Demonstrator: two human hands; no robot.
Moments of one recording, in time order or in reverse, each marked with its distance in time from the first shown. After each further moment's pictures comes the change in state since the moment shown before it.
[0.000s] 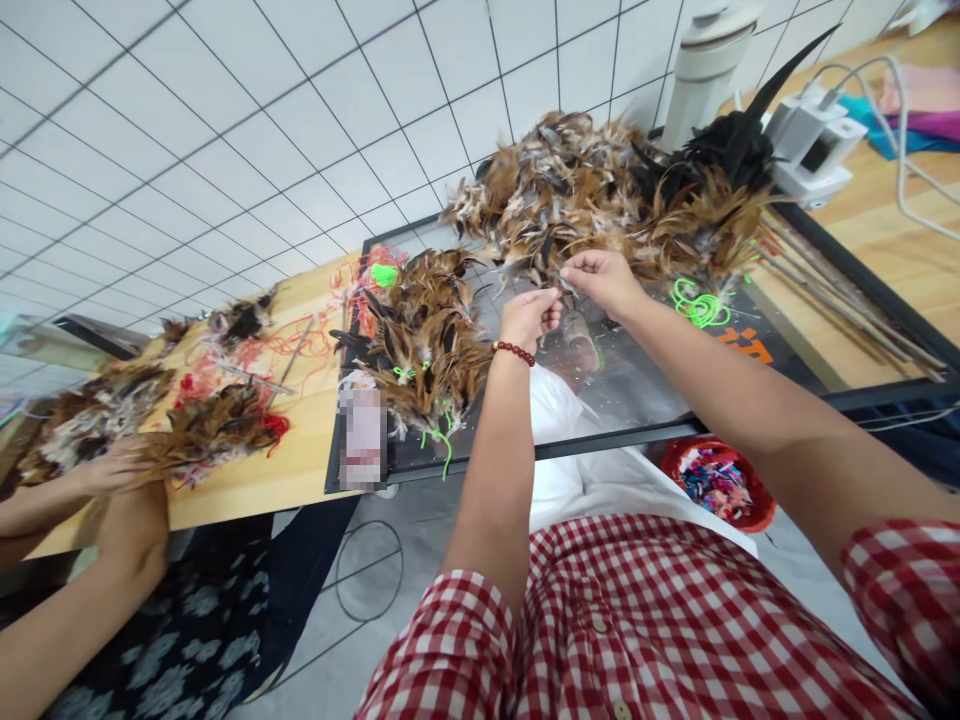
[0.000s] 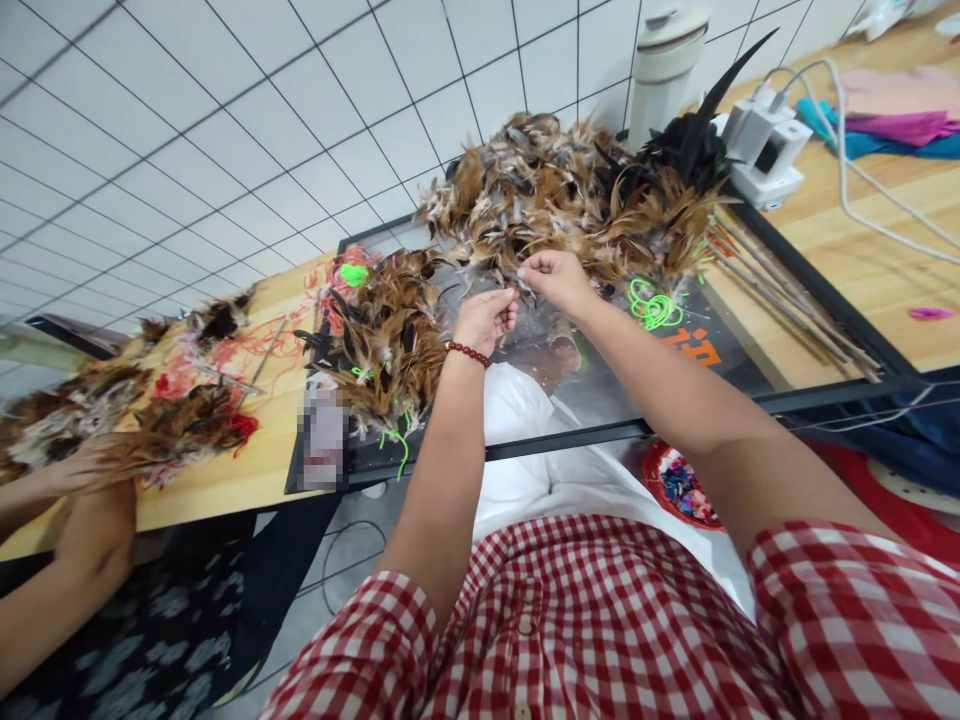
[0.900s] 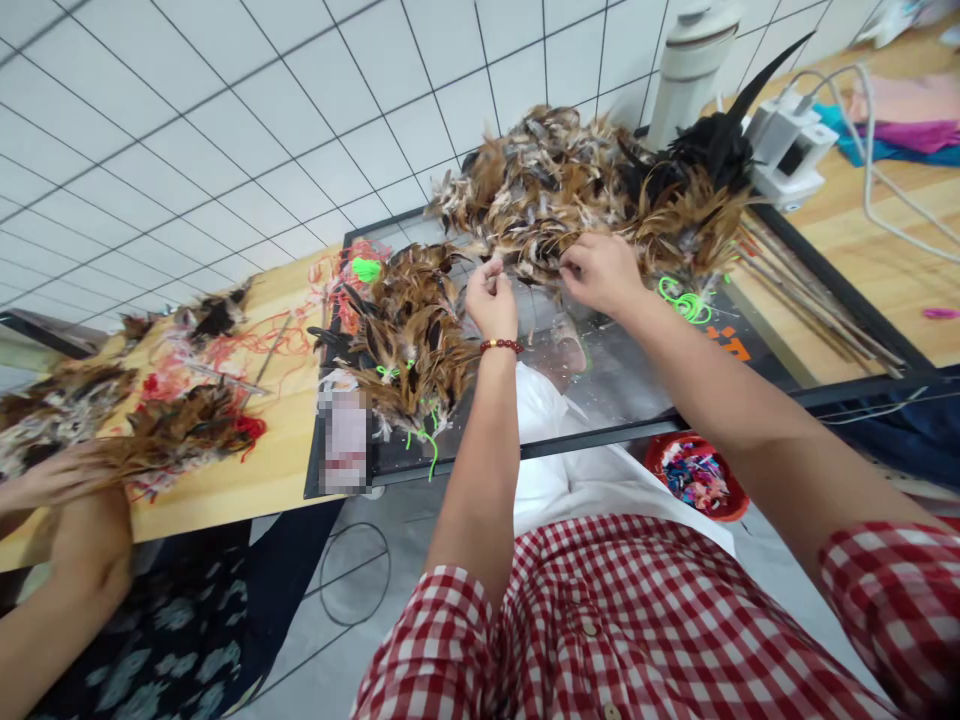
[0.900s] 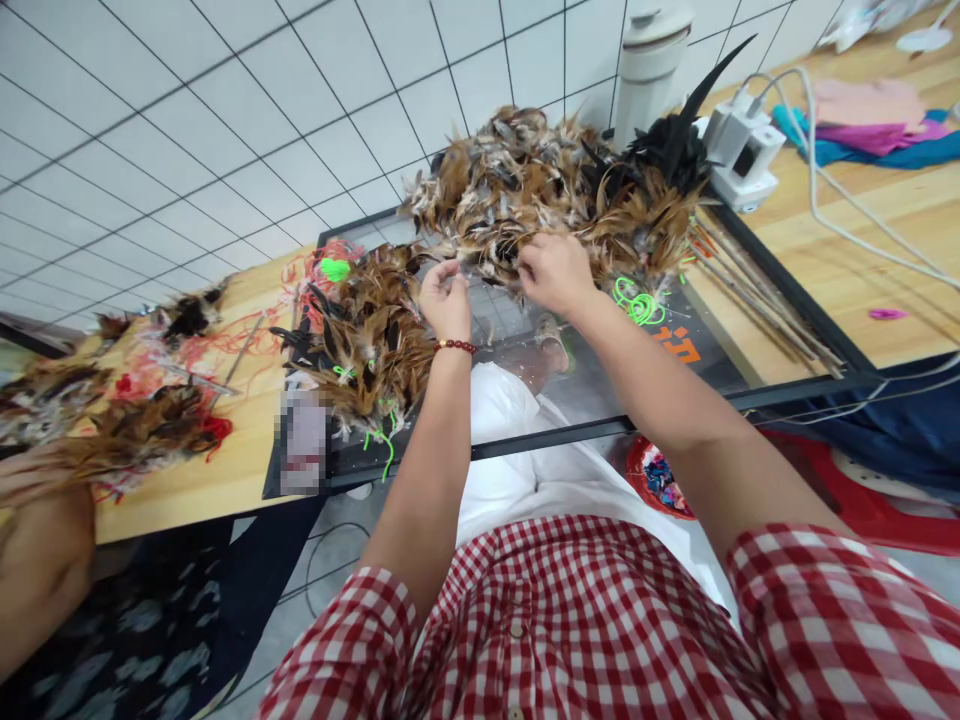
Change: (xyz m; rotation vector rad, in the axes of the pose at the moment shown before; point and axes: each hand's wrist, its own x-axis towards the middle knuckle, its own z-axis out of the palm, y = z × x) left_hand 0.035 0.003 -0.009 0.090 0.477 0.610; right_hand -0.005 -0.010 -0.025 -0.954 -0.042 -0.467
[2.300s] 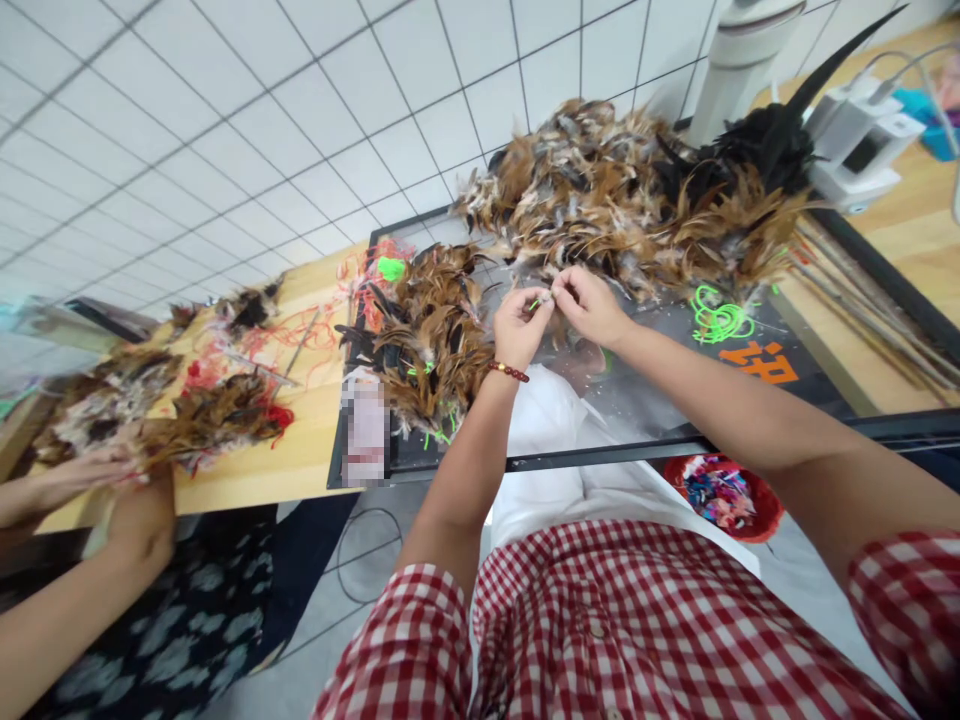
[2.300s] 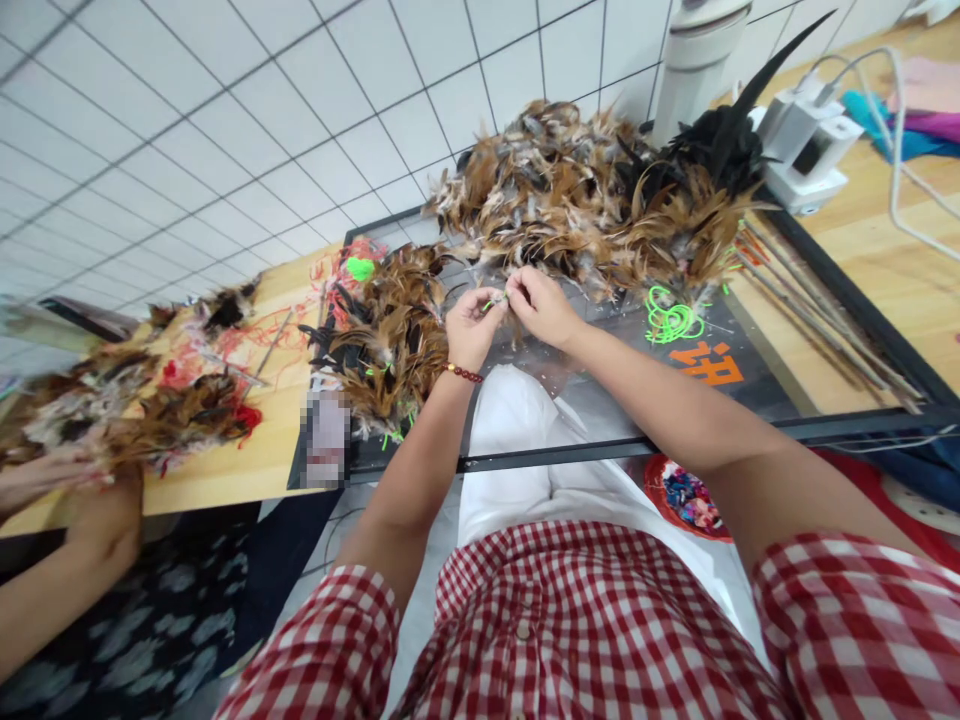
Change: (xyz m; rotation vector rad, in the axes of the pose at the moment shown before) left_hand -0.013 -0.023 -0.034 0.049 -0.393 0.139; right_hand -0.009 -0.048 0.032 0.543 0.021 0.024
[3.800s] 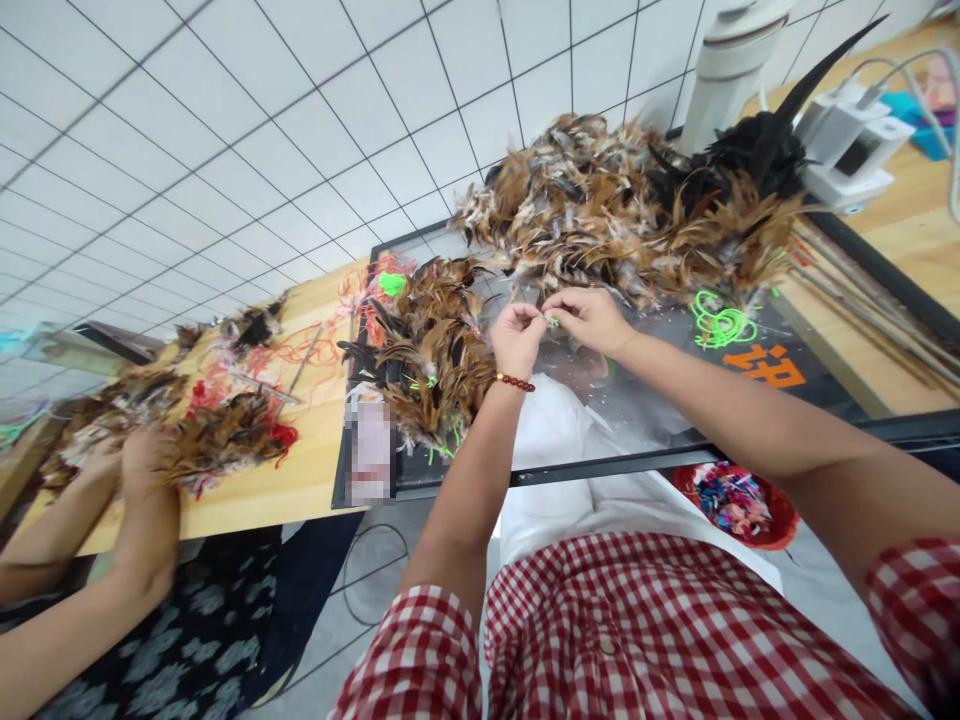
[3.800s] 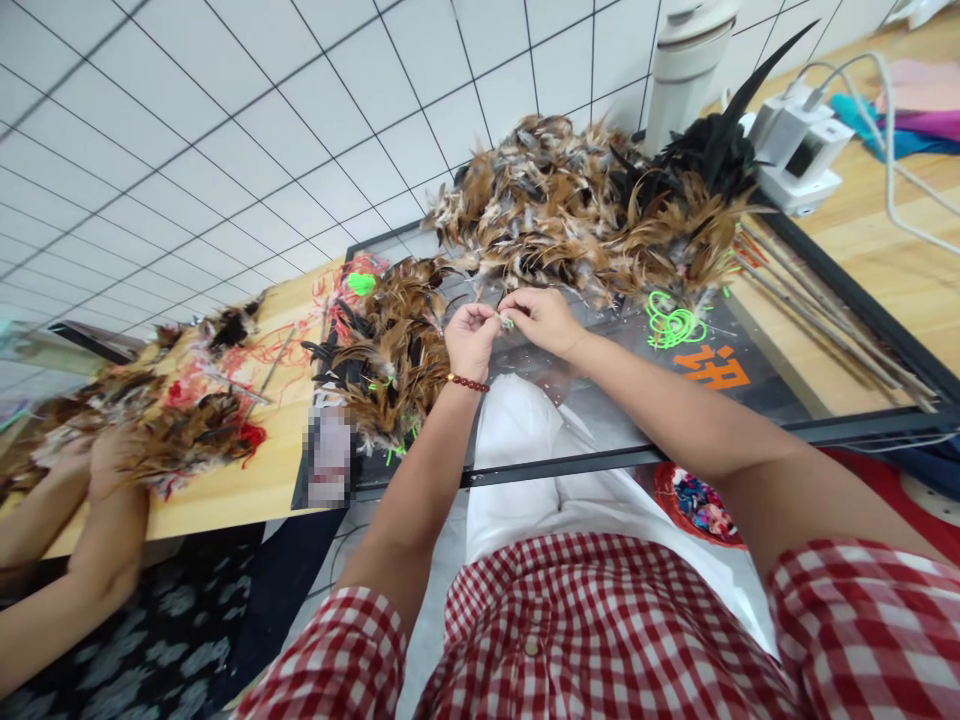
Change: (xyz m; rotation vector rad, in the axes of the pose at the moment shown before) left_hand -0.006 0.018 0.007 -0.231 0.163 -0.247; right_hand -0.003 0.002 0.001 0.111 -0.057 0.014
